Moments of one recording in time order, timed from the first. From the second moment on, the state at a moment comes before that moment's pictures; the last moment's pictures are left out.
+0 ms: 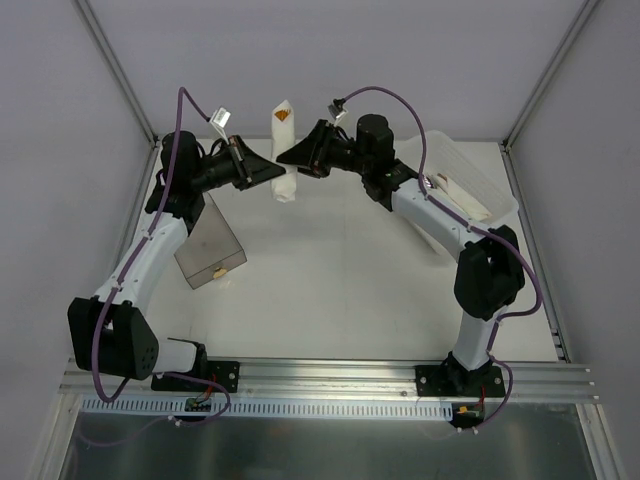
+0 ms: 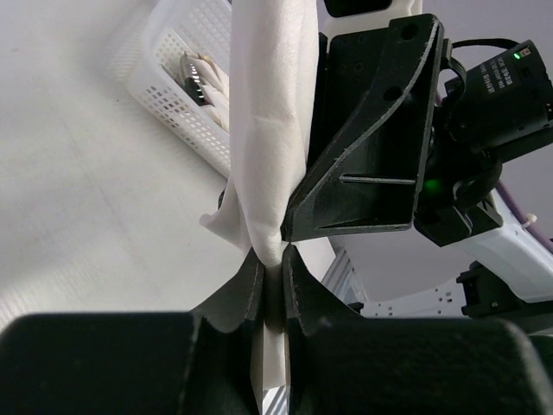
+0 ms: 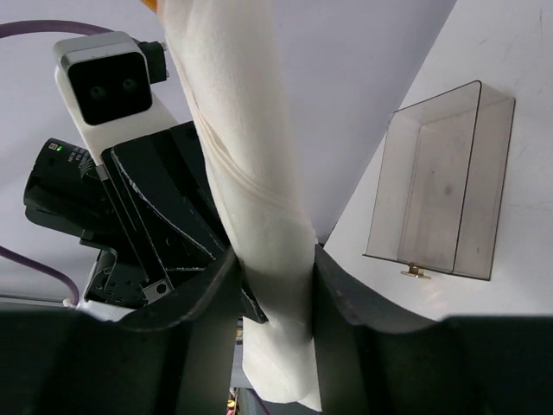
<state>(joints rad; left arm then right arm) -0.16 1.33 1.16 0.01 0.82 -0.83 0.61 1.85 1.61 0.17 -0.63 1.08</state>
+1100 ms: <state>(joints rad) -0.09 1.35 1.29 -0.47 0.85 -0.24 -0.05 1.76 1.77 -0.71 -0.89 -0.03</state>
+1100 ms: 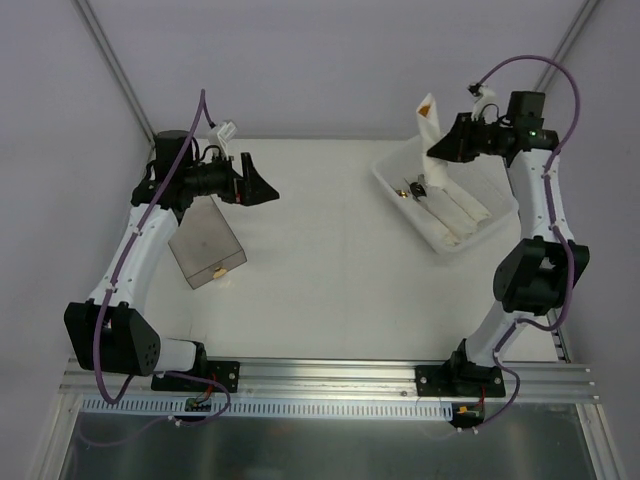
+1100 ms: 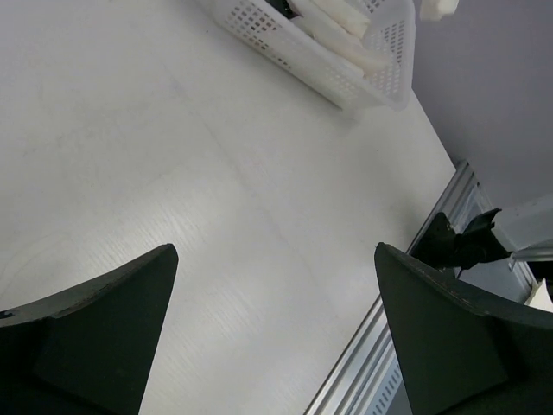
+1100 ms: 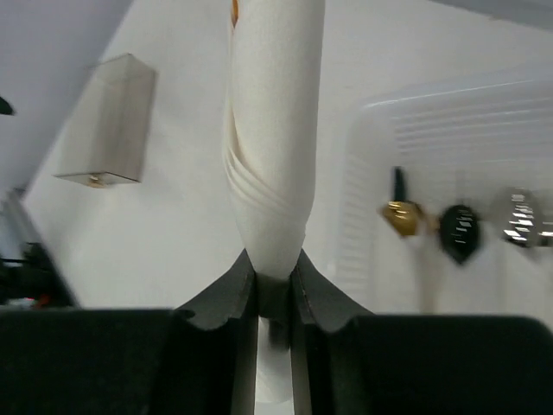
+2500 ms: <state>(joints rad) -0.06 1.28 1.14 -0.57 0.75 -0.04 -0.22 2.20 1.96 -1.29 -0.54 -0.96</state>
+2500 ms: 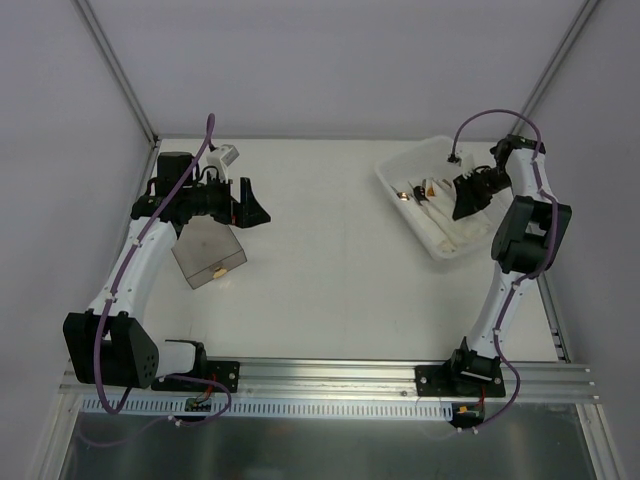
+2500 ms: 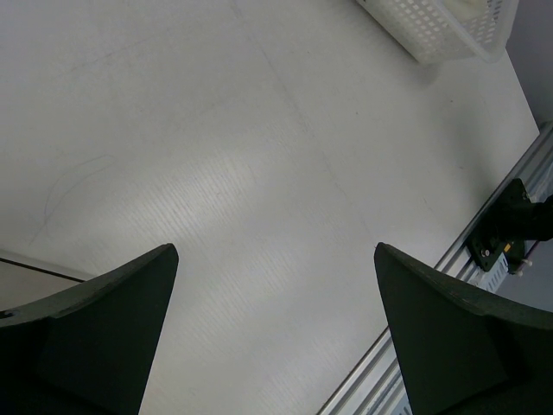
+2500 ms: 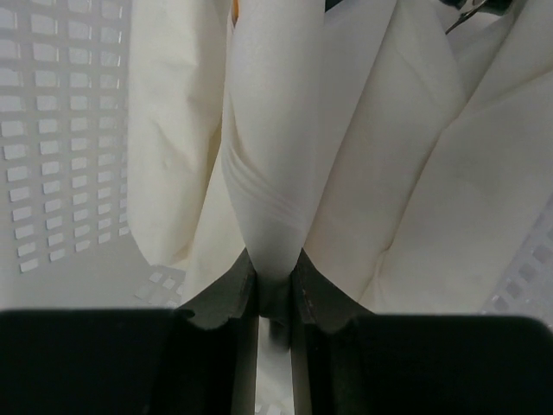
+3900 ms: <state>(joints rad) -0.06 1.28 1.13 -0.57 0.75 -0.04 -0.33 2.10 1.60 -1.09 -0.78 -0.41</state>
